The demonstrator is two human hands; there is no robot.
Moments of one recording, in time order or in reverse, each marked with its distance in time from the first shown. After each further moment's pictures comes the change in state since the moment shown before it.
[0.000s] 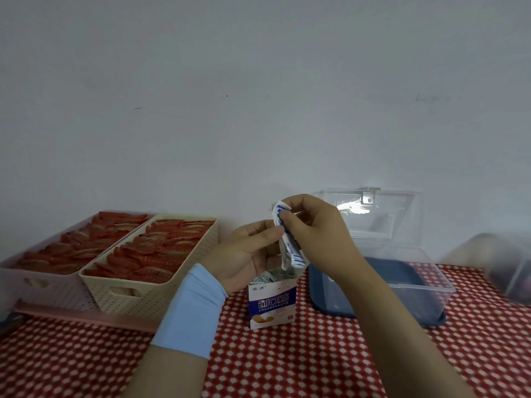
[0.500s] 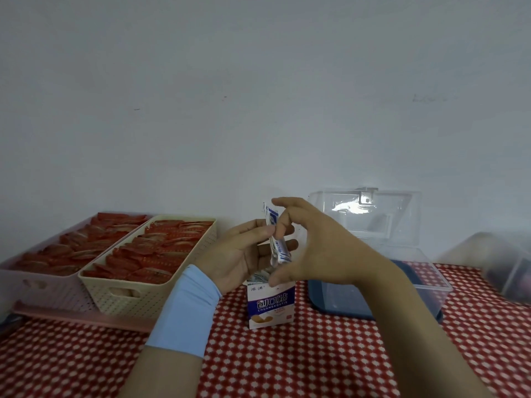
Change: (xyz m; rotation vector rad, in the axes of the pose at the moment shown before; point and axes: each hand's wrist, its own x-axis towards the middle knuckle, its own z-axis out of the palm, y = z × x) left_hand -0.001 0.003 -0.007 -0.034 0.041 0.001; right_hand -0.012 -0.018 -0.026 -0.314 -0.438 -0.102
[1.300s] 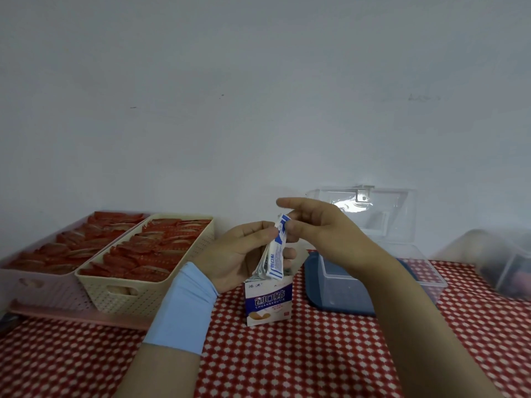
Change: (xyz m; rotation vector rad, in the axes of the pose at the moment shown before) left_hand -0.004 -0.002 0.006 0.132 -0.047 -0.038; right_hand 0.003 0.010 -0.005 0.387 0.113 0.130
